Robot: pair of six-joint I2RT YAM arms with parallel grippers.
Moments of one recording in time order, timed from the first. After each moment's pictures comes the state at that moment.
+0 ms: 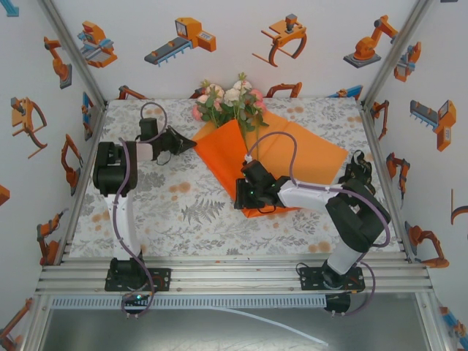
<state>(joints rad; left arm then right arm) -0.08 2.30 1.37 0.32 0.68 -0.92 0.79 1.67 0.89 -0.18 -0.08 0.64</state>
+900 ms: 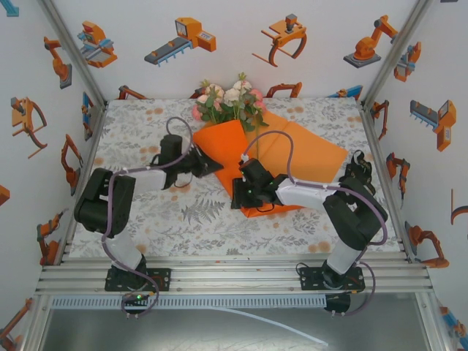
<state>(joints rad) -0.43 1.76 0.83 0.40 0.57 -1.00 0.79 1.70 0.92 -0.18 -0.14 0.61</state>
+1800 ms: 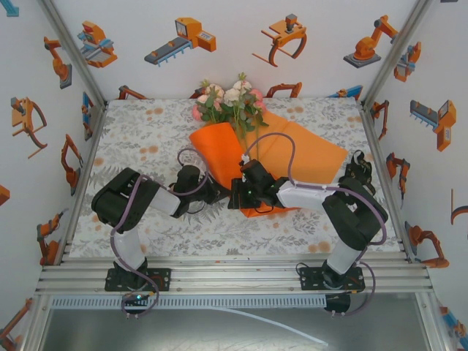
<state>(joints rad) -0.61 1.86 0.58 0.76 0.33 -1.14 0.79 1.70 0.88 -0.08 -0.17 0.65</state>
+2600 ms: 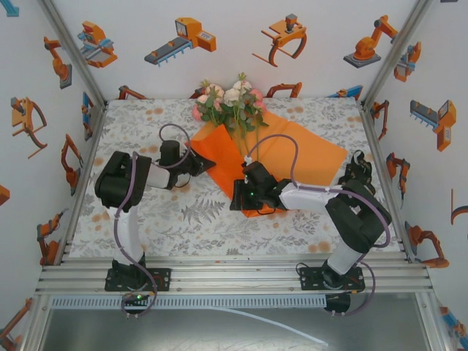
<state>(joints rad) -0.31 2.08 0.91 0.68 0.49 -1.01 0.79 1.66 0.84 -0.08 -0.16 0.66</state>
